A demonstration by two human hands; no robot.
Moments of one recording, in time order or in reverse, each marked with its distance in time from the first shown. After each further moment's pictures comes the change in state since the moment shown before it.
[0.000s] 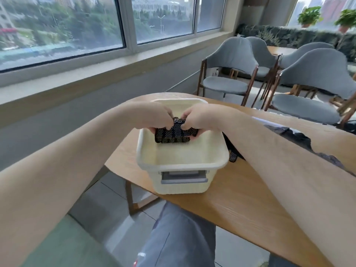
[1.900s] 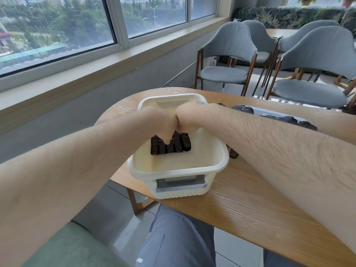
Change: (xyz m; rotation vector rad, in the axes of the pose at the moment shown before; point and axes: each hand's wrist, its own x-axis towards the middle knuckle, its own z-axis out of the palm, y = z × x) left_hand 0.055 0.020 0.033 1.217 -0.169 0.022; right_hand 0.060 0.006 0.009 -1.113 0.052 -0.149
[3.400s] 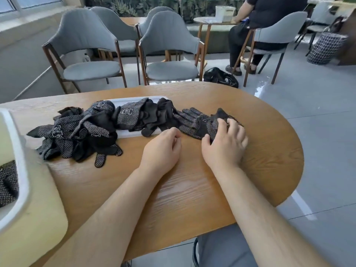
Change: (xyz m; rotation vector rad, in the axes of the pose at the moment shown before) left_hand 0.036 0.342 -0.062 -1.012 0.931 0.608; right_hand -0.290 0.156 0.274 0.372 0.707 1.453
